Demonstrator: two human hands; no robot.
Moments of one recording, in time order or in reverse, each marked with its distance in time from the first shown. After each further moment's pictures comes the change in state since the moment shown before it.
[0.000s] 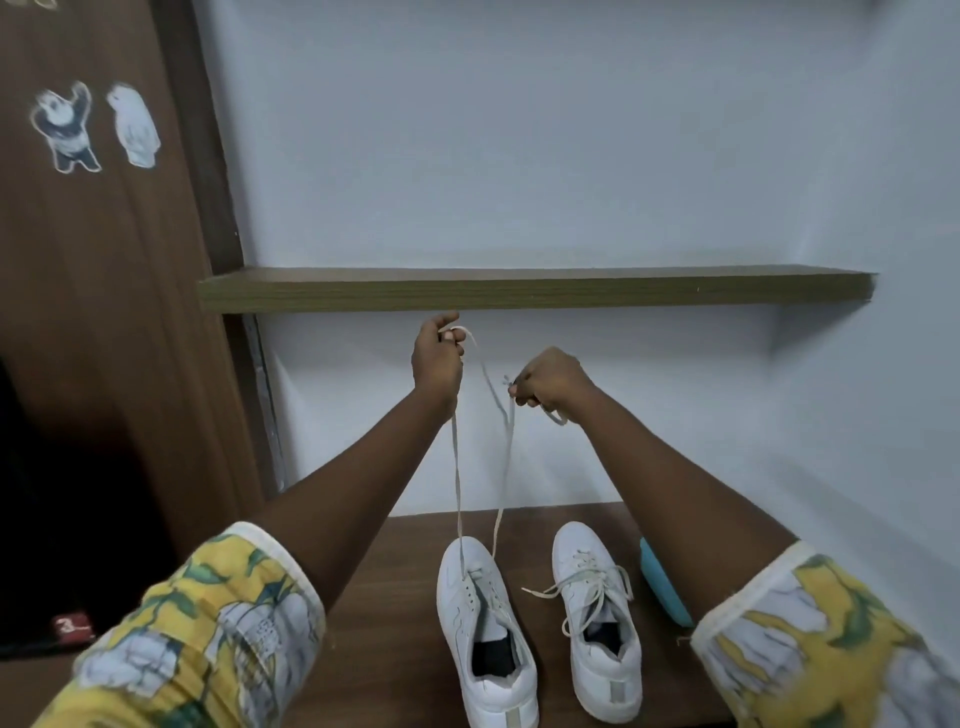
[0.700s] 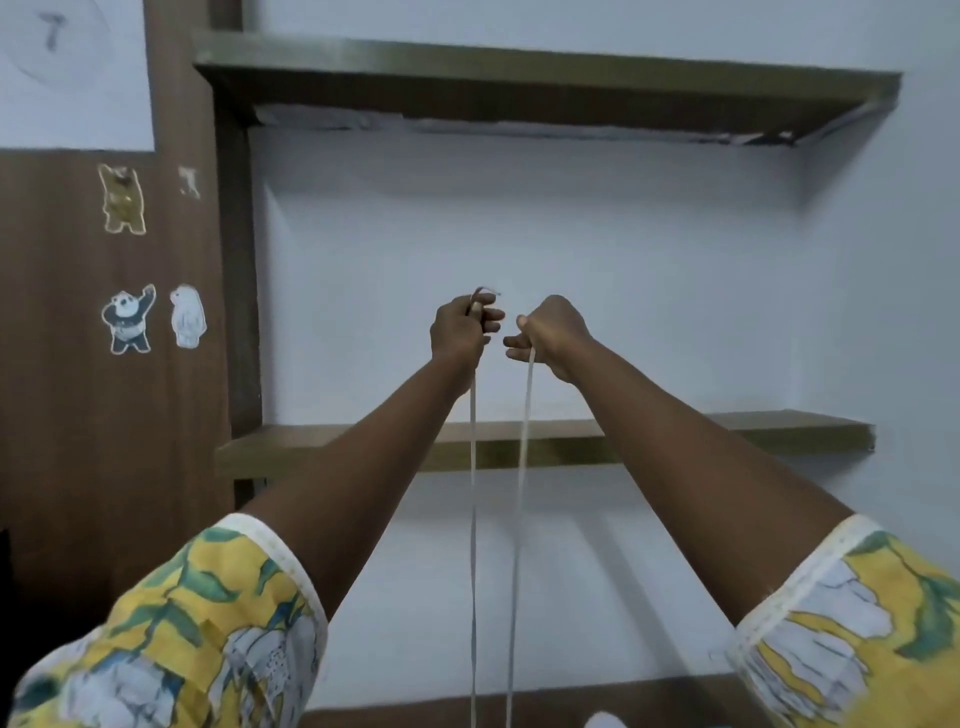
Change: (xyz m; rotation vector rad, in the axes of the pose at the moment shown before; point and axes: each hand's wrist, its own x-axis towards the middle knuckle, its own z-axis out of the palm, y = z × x) left_hand 0.065 0.185 0.043 0.002 -0.143 0.327; right_hand 0.029 -0.164 -0.128 0.523 0.293 -0.241
